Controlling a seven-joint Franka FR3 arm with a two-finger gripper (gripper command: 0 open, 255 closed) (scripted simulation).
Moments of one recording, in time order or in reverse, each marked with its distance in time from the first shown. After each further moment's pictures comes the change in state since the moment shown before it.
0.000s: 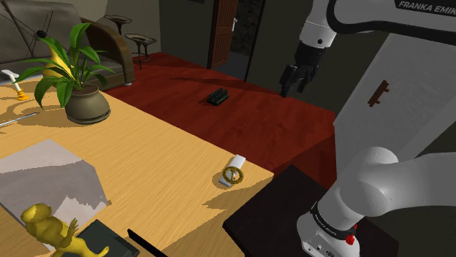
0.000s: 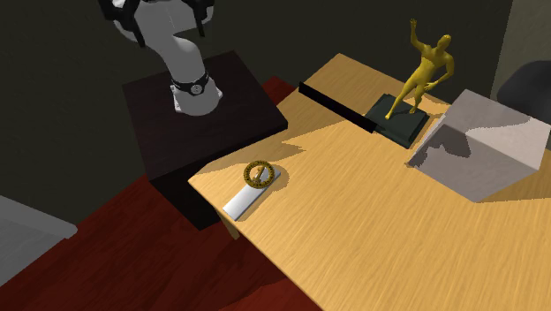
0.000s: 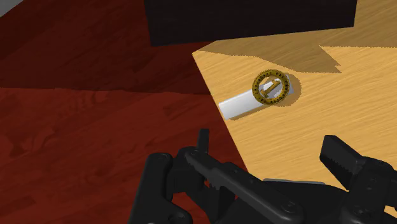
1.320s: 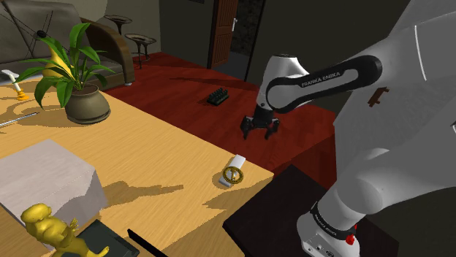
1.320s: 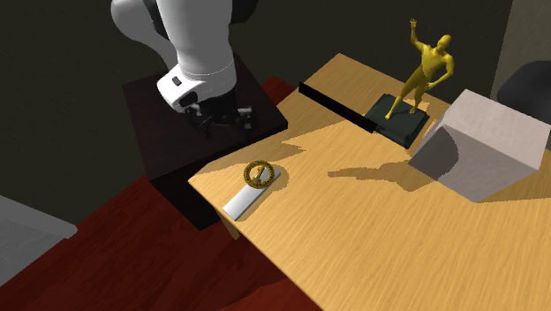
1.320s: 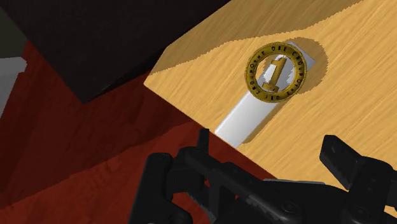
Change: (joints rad) arm -0.086 0.340 0.137 -0.352 0.112 0.664 0.493
